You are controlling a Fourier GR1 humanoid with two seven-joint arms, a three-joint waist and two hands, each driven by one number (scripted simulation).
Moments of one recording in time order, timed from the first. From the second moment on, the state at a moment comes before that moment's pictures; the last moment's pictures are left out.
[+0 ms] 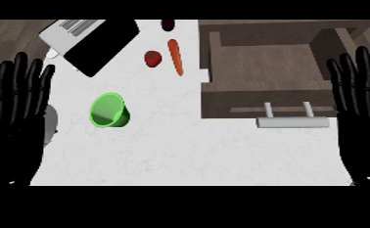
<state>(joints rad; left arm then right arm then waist) -0.01 0.08 0.01 -2.10 0.02 0.00 -0.02 -0.05 -0.09 0.01 -2.10 -0.03 -0.01 -0.03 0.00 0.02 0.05</state>
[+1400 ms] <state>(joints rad) -0.04 0.19 0.18 -1.59 0.32 -0.32 -0.10 -0.04 -0.15 -0.03 -2.02 0.02 0.07 0.02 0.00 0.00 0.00</state>
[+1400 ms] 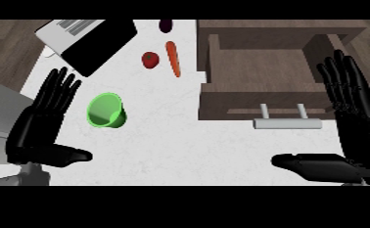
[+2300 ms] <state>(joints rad) -0.25 0.26 0.26 -0.77 0.08 -0.33 -0.60 -0.04 -0.14 -0.07 -1.97 0.01 0.12 -0.03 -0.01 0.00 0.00</state>
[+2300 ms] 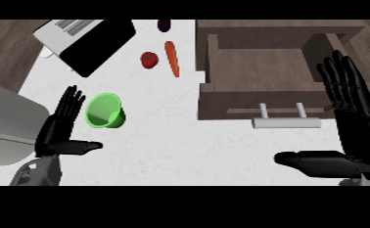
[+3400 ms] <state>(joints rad) -0.47 0.31 0.30 -0.20 -0.02 -0.28 -0.96 -0.07 -0.14 -0.07 -1.96 0.01 0.15 -0.02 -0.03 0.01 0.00</state>
